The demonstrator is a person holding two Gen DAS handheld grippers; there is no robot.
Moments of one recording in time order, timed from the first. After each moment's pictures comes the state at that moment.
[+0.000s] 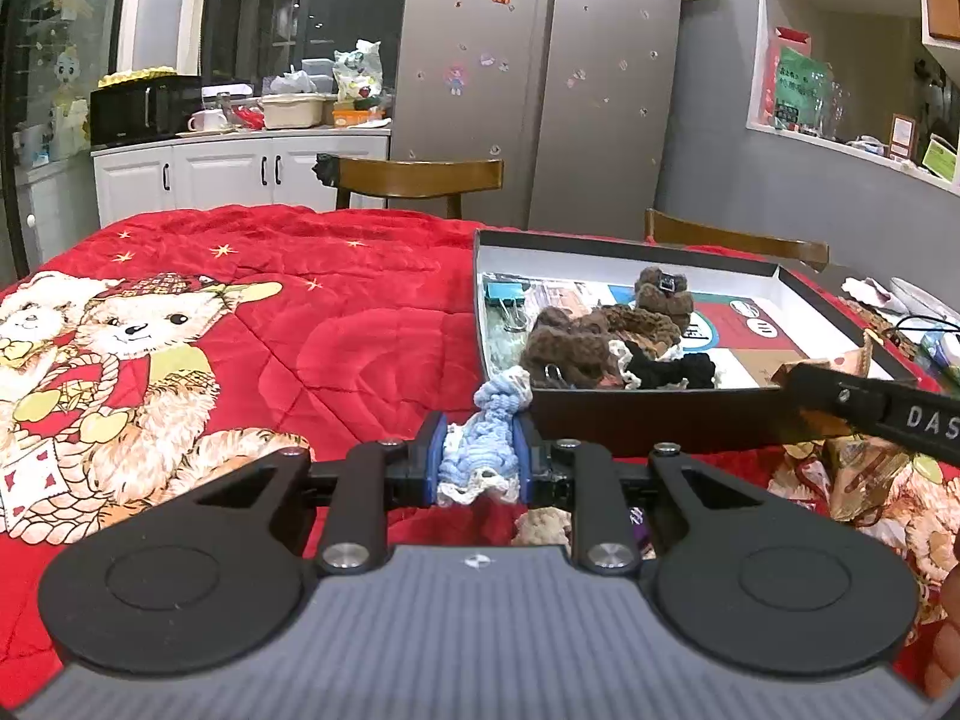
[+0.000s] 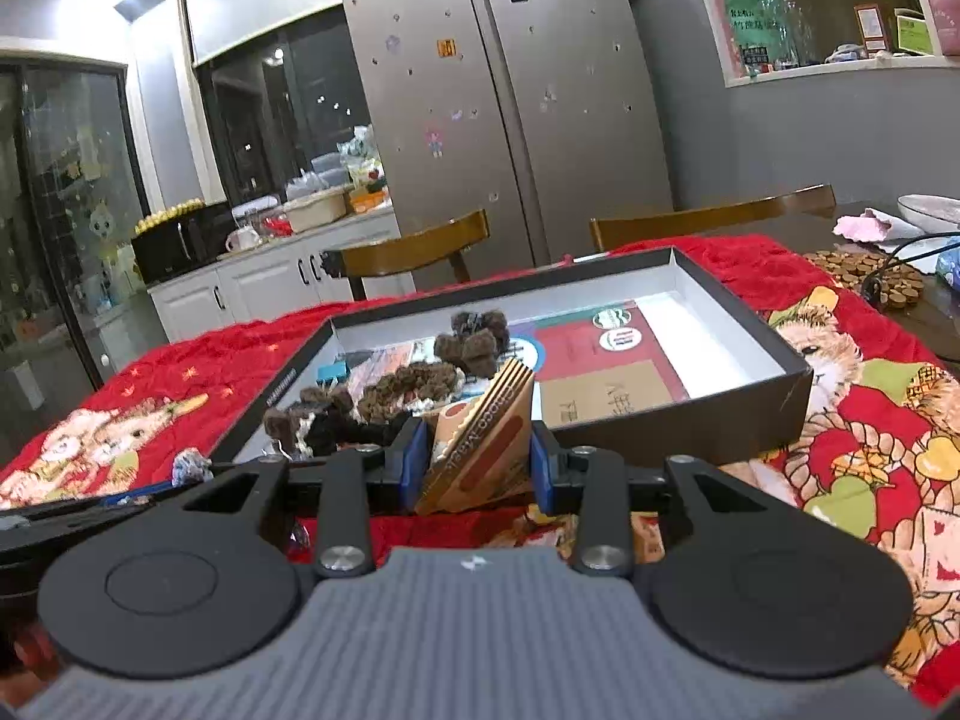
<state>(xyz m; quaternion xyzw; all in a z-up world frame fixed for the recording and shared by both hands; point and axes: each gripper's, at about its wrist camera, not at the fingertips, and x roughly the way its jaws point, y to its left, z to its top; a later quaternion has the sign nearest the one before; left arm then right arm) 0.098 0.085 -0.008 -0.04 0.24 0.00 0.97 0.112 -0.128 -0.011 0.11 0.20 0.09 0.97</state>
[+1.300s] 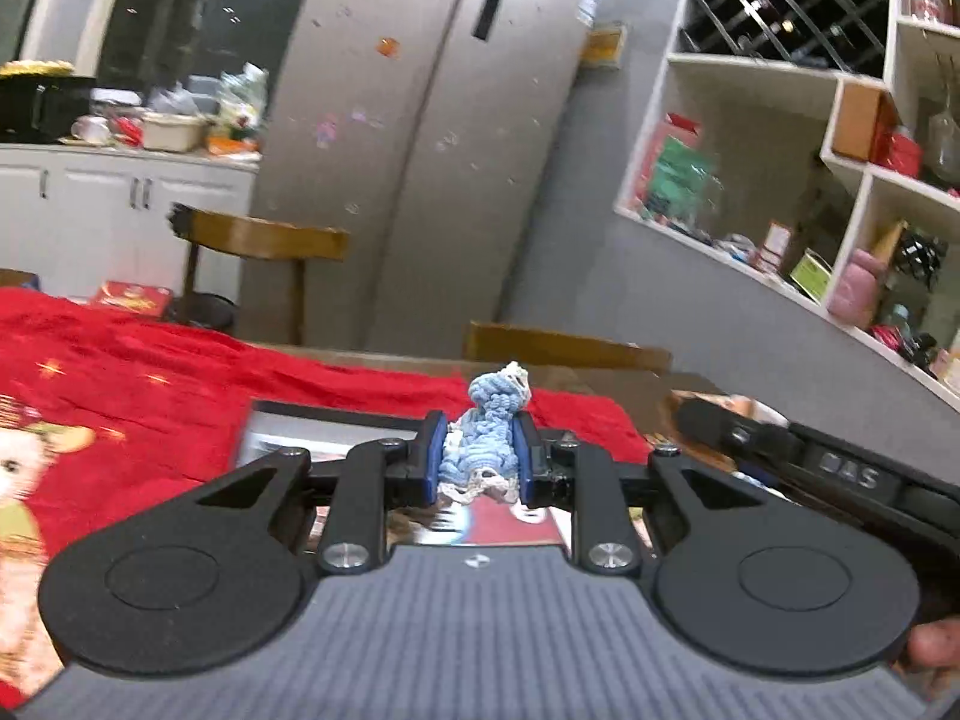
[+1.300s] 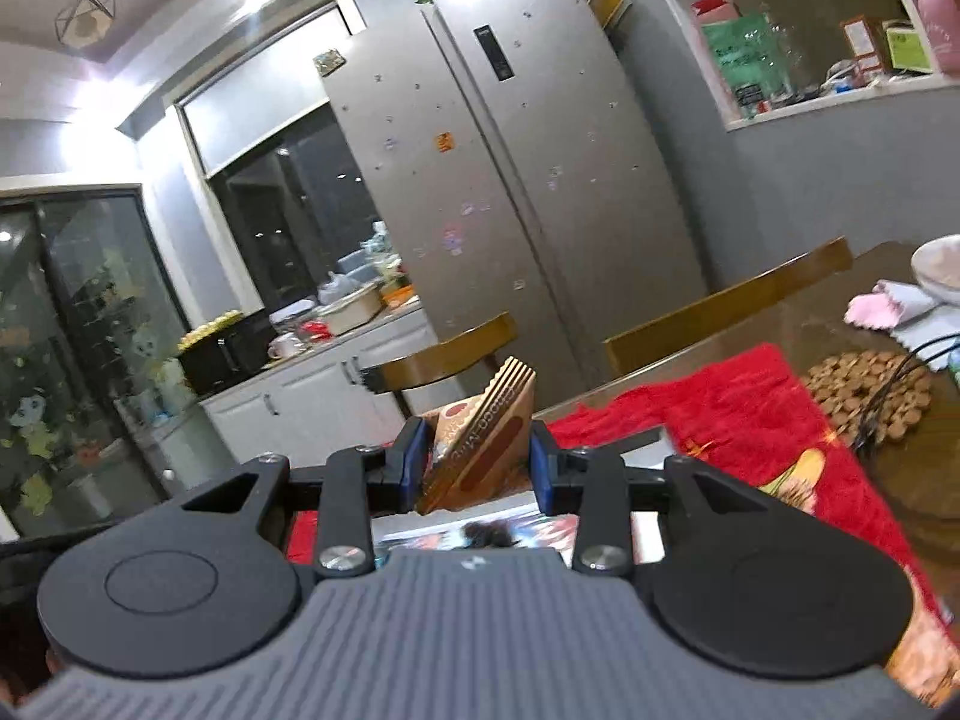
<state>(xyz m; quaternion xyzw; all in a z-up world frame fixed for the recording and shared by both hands) 0.142 0.013 0.130 -0.11 0.20 -0.14 0.96 0.152 -0.213 0.096 0.19 0.15 0.12 0.96</state>
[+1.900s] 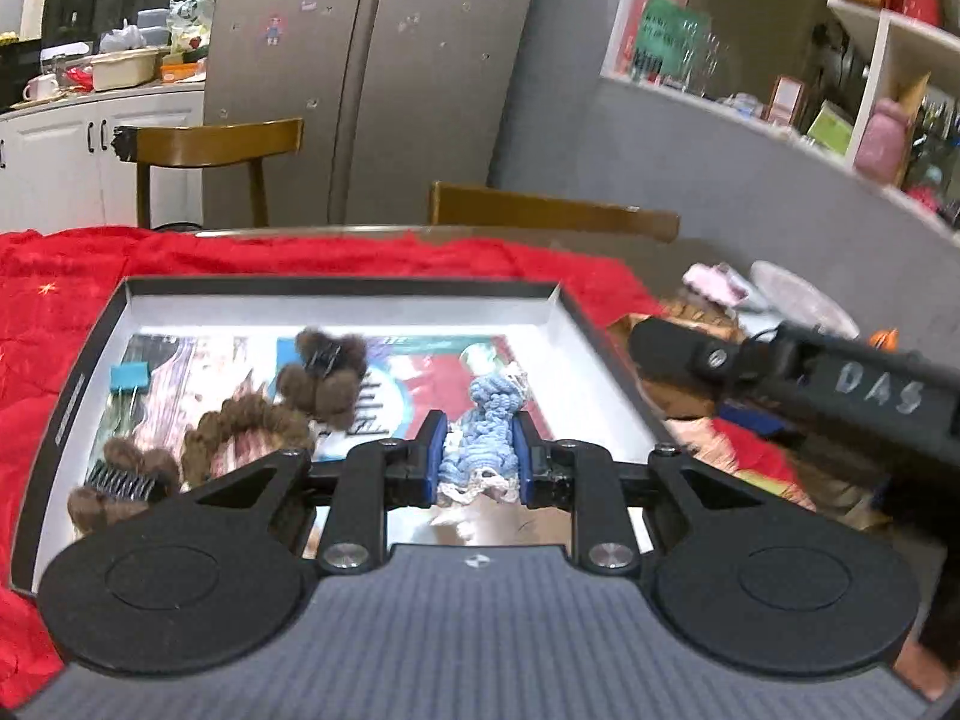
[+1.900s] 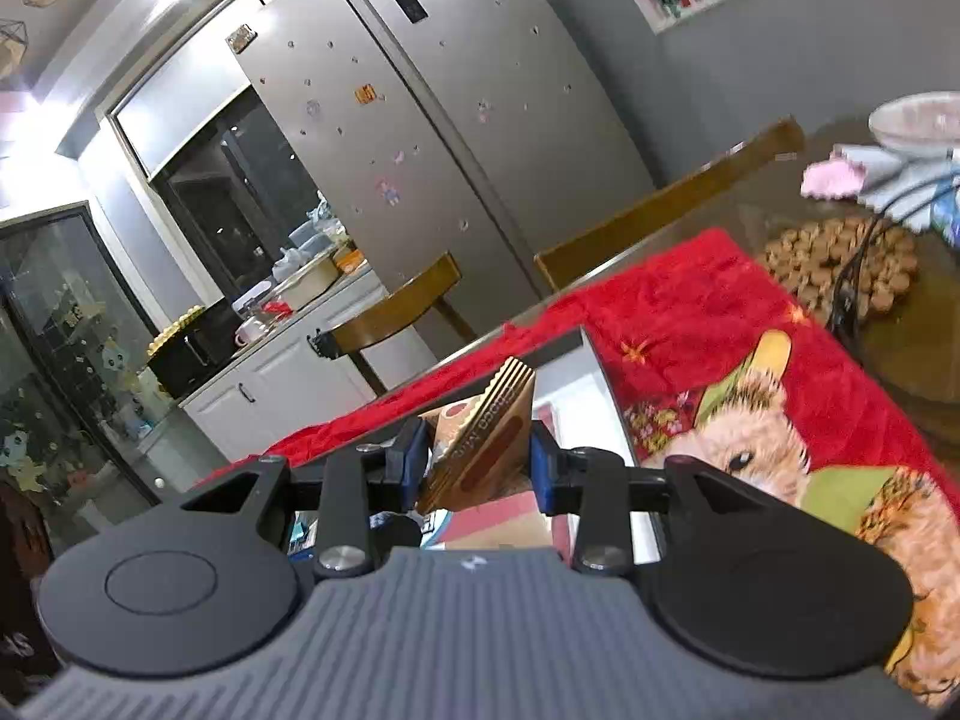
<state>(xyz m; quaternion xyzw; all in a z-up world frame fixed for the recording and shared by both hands) 0.224 -0.080 0.027 -0.05 0.30 -0.15 0.94 0.191 -0.253 0.013 0.26 0.21 0.10 0.94</state>
